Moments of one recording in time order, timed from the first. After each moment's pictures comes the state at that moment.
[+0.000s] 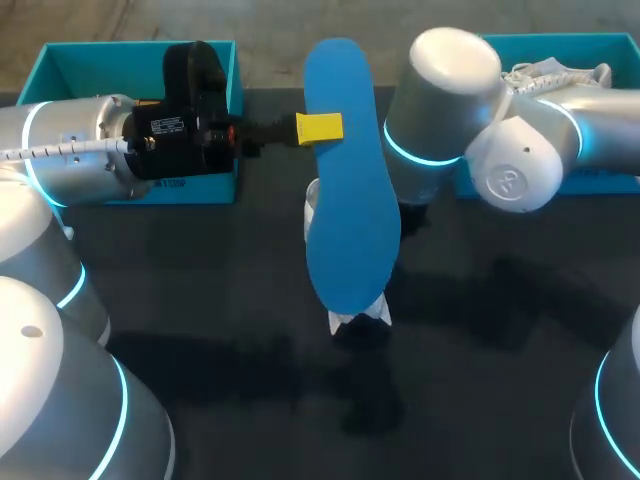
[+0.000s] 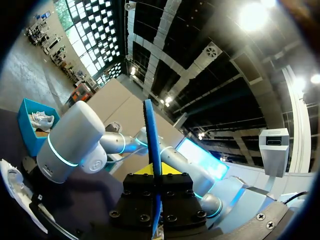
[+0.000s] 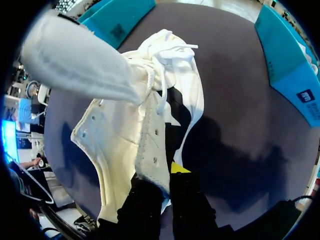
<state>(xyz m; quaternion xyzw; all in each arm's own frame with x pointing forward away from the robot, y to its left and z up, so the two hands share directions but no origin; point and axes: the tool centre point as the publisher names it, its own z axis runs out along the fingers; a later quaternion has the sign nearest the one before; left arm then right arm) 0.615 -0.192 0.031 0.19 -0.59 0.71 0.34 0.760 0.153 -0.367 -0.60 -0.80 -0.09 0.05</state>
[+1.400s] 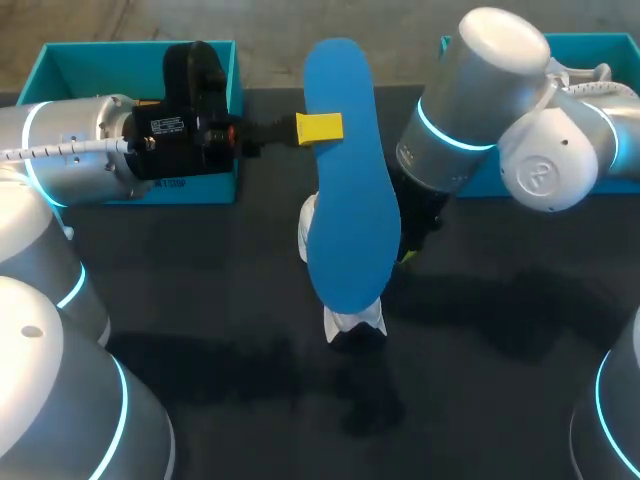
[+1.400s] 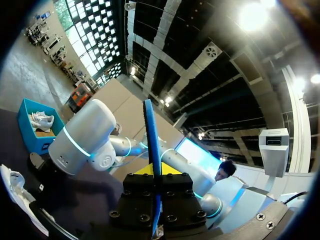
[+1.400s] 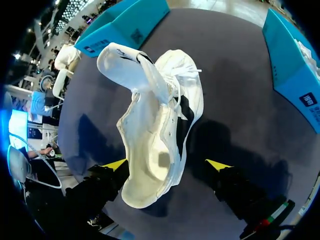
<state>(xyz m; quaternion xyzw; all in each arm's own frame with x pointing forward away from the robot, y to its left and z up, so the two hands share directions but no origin) 0.615 -0.192 0.031 0.19 -0.59 0.71 0.34 0.746 0.149 -0.331 -0.56 -0.81 -0.13 0.09</state>
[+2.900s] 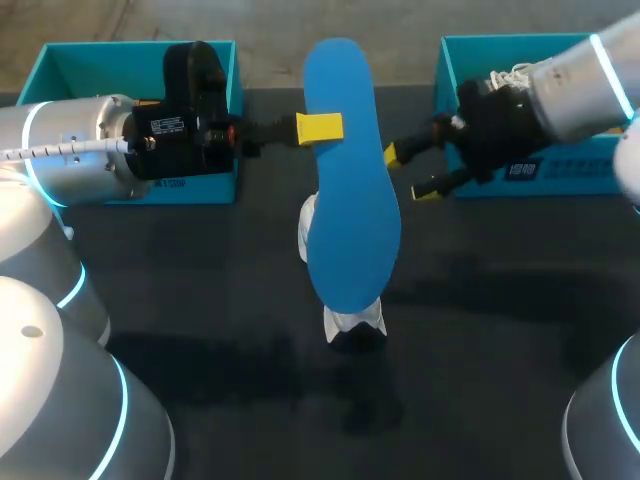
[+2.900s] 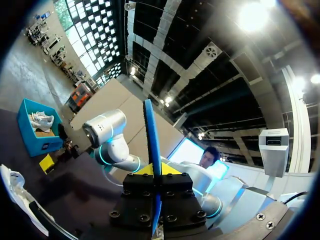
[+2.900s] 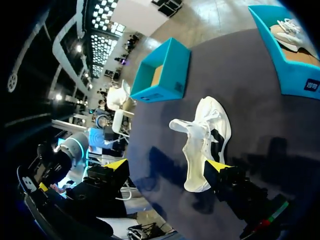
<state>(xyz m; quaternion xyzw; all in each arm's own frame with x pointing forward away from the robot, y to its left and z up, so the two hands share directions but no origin) 0.615 -0.192 0.031 0.19 -0.59 0.71 0.34 0.770 0.122 -0.186 -0.57 -0.68 -0.37 0.26</state>
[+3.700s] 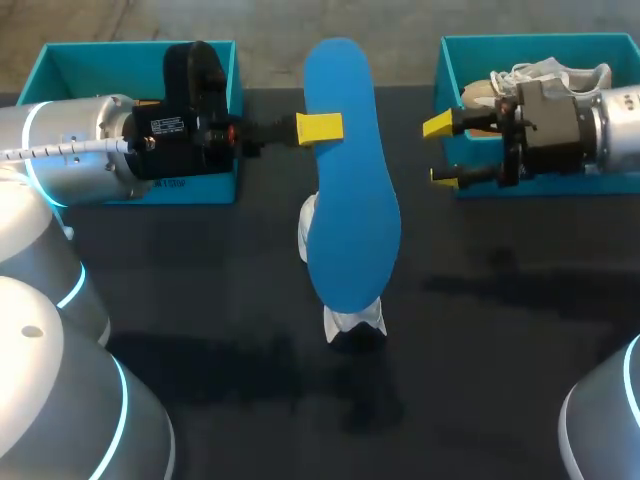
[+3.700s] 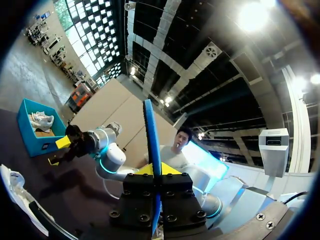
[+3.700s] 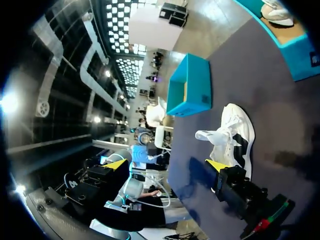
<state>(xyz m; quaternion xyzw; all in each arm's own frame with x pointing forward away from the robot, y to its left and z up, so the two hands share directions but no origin) 0.615 -0.192 0.031 0.19 -0.59 0.71 0.34 0.782 0.087 -0.152 -0.55 -0.55 -0.50 0.38</state>
